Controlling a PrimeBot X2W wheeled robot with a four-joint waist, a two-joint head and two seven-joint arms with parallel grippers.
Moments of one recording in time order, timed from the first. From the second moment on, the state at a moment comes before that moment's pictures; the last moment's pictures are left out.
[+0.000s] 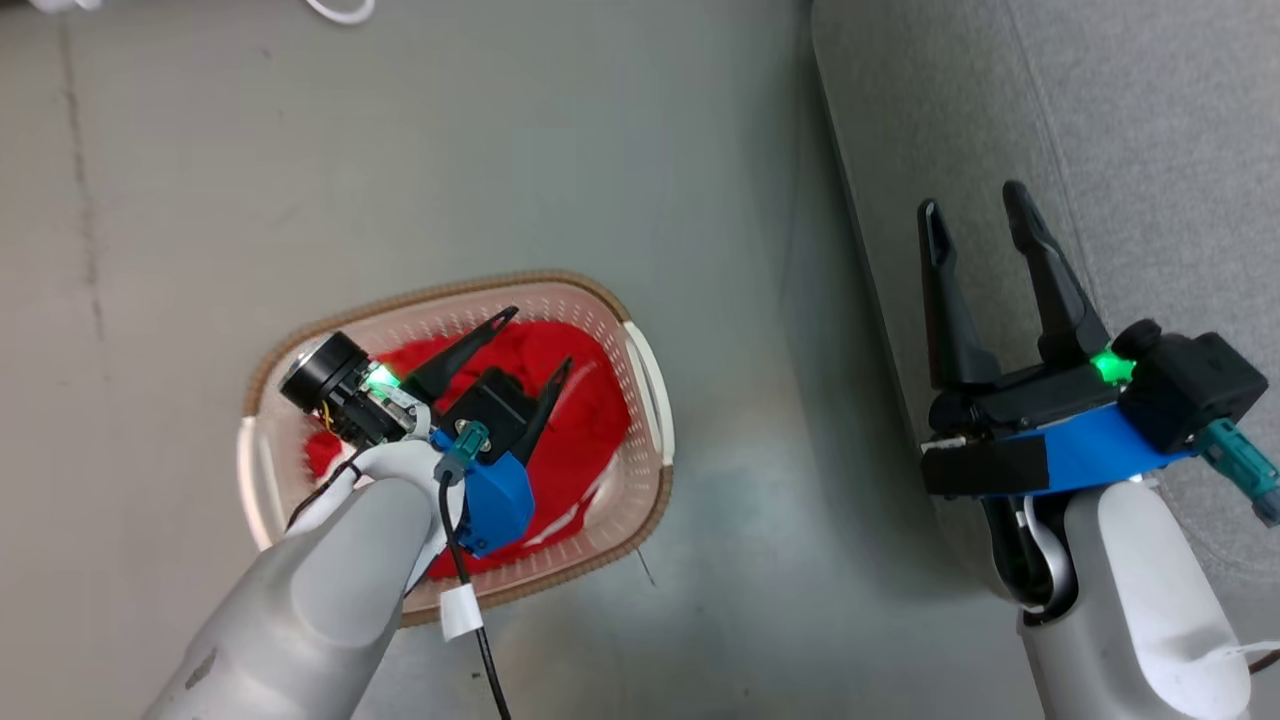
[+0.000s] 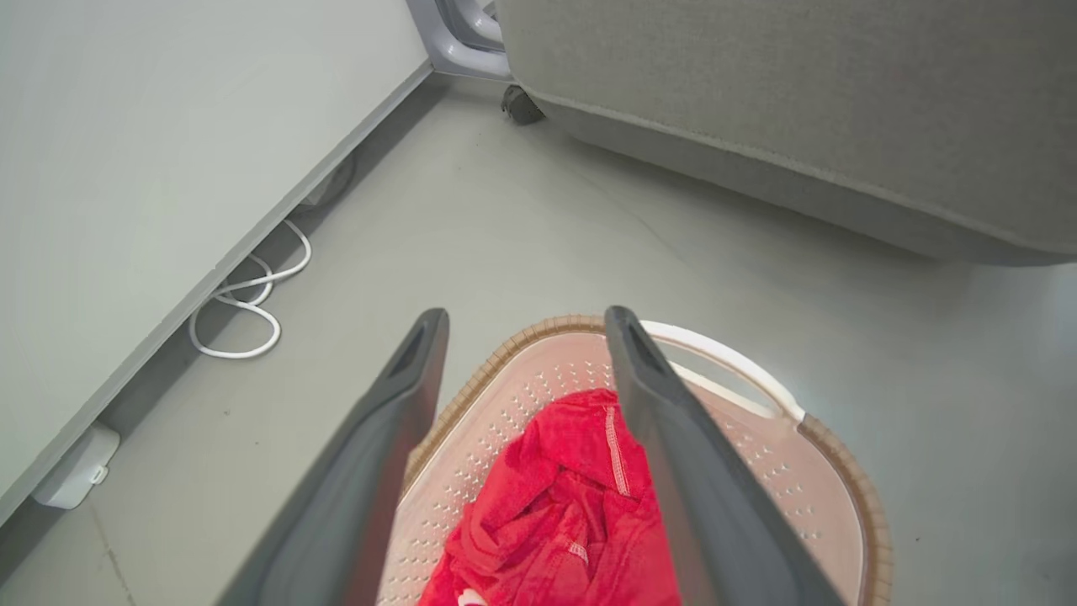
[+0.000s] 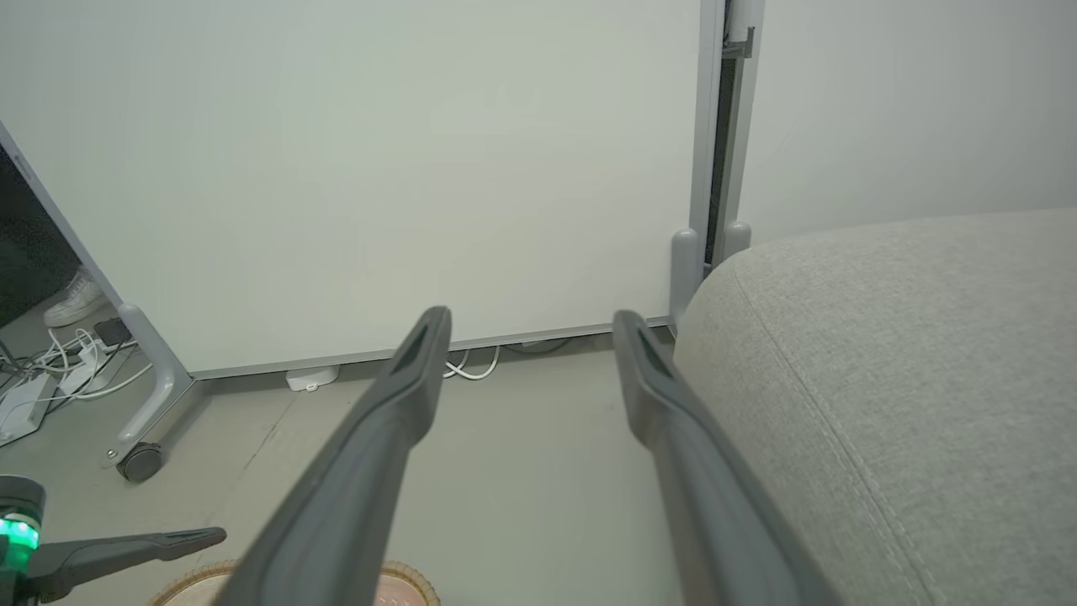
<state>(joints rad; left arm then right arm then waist) -0.69 0.20 -0.69 0.81 -0.04 -0.13 -0.26 -0.40 -0.05 0.10 0.13 0.22 0.13 -0.26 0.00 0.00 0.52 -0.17</state>
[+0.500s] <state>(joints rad) -0.90 0.21 -1.03 1.15 -0.13 -0.13 -0.26 -0.48 -0.05 0.10 0.07 0.23 0.13 -0.26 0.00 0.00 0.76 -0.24</state>
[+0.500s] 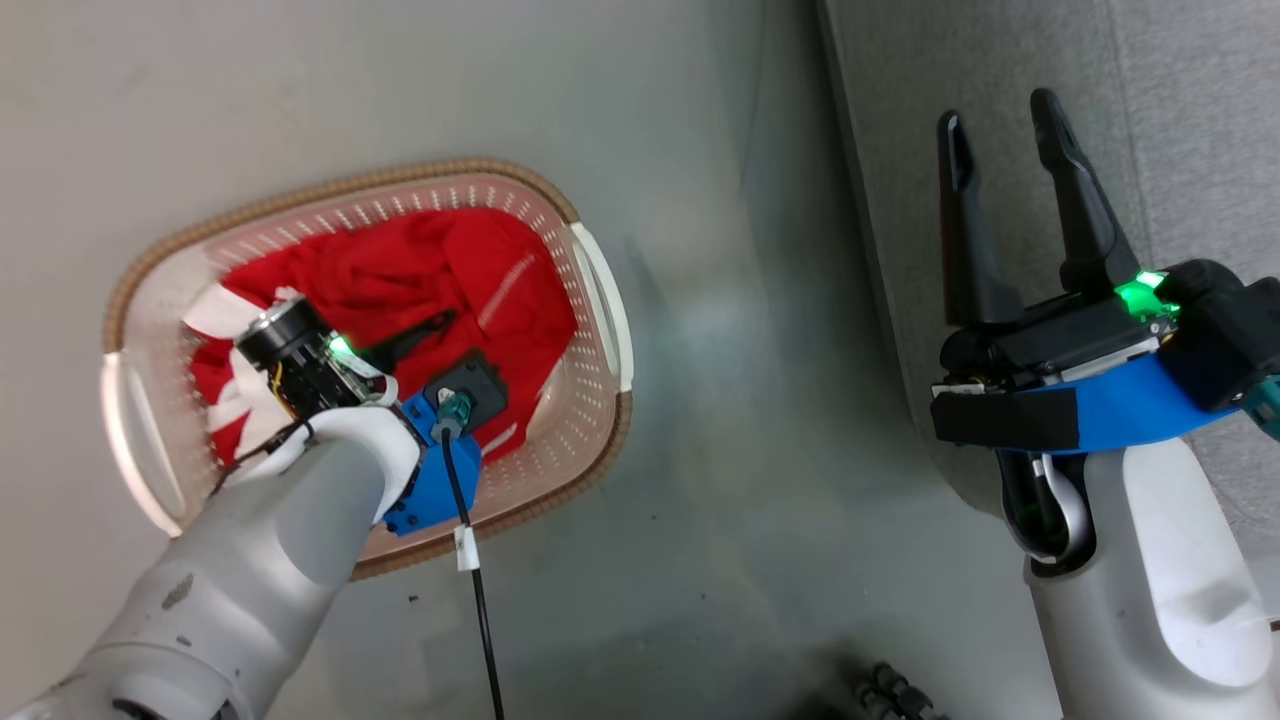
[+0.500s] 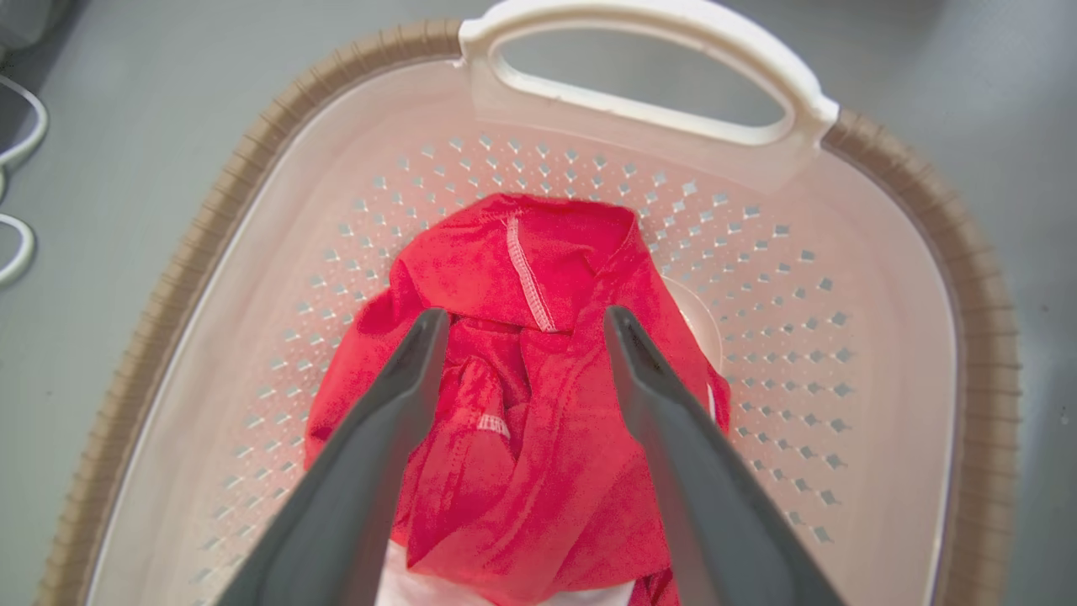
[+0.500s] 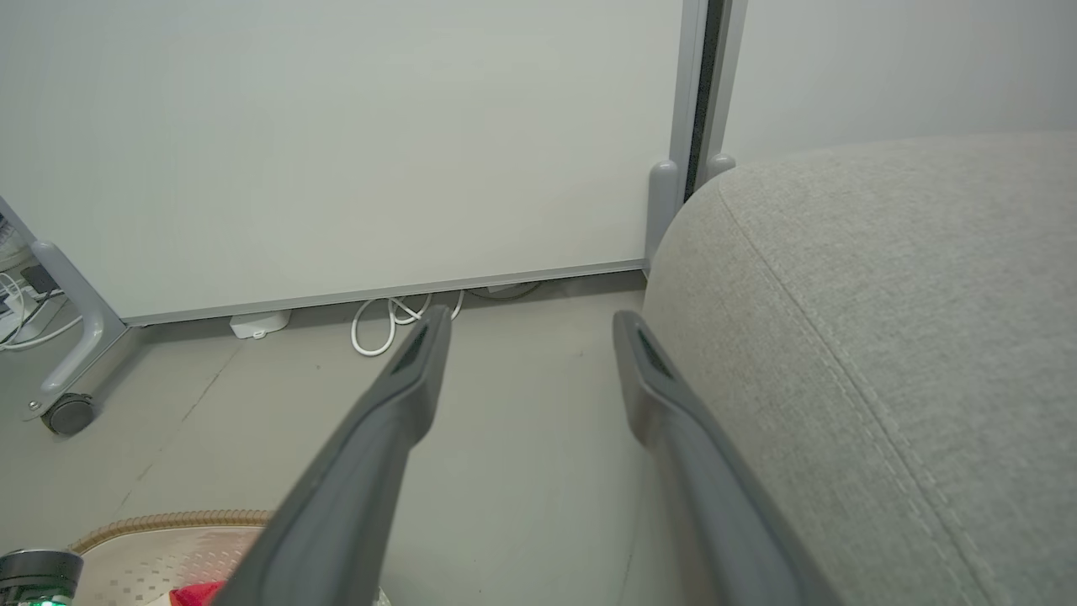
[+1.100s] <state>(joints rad) -1.06 0.27 -1.25 1.25 -0.30 -0.13 -0.06 -0.55 -0.05 0.10 -0.03 0.25 0.13 -0.26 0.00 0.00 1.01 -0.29</state>
